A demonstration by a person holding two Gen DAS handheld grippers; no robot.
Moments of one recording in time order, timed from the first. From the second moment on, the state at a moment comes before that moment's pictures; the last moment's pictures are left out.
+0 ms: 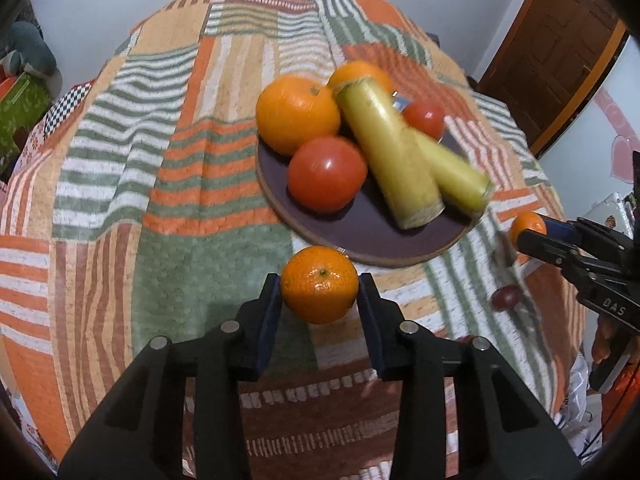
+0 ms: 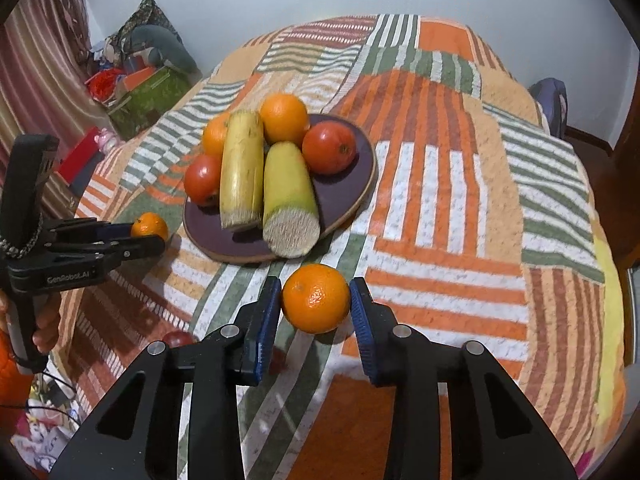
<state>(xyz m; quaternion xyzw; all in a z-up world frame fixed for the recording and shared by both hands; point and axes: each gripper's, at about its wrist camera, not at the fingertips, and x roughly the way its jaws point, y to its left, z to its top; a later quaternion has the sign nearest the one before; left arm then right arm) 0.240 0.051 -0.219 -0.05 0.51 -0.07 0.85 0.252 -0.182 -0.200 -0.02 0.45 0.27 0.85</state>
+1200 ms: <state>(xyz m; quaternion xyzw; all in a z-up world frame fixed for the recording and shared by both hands) 0.278 0.024 -0.229 -0.05 0.51 -0.10 0.85 0.321 -0.153 -0.210 -0.04 0.44 0.26 0.86</state>
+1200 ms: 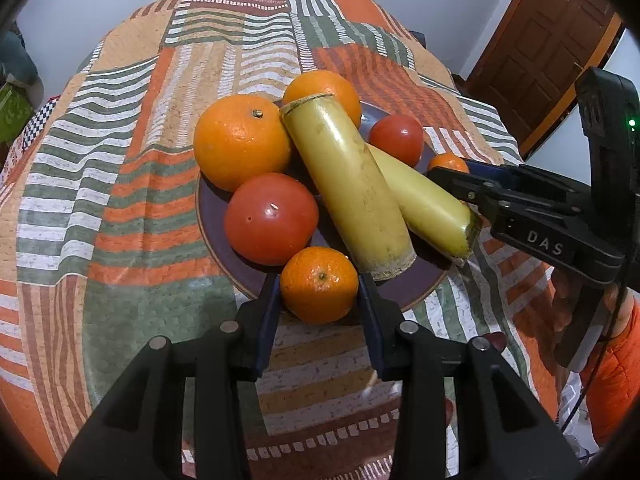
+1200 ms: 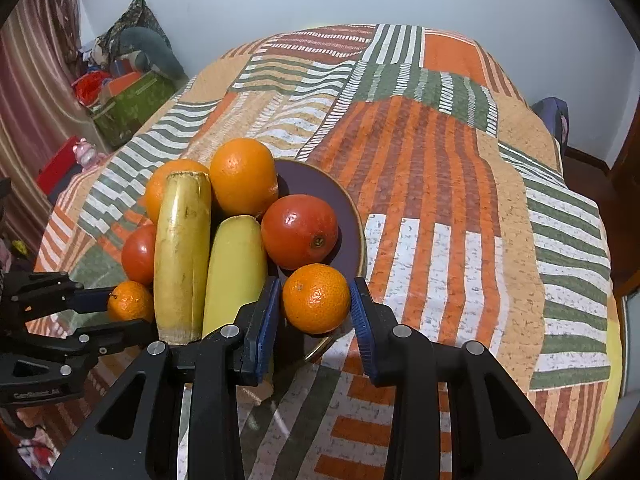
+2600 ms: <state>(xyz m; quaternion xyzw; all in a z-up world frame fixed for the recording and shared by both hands) 0.193 0.014 -0.186 -0.04 0.50 -0.09 0.86 0.218 -0.168 -0.184 -0.07 0.44 0.30 0.84</state>
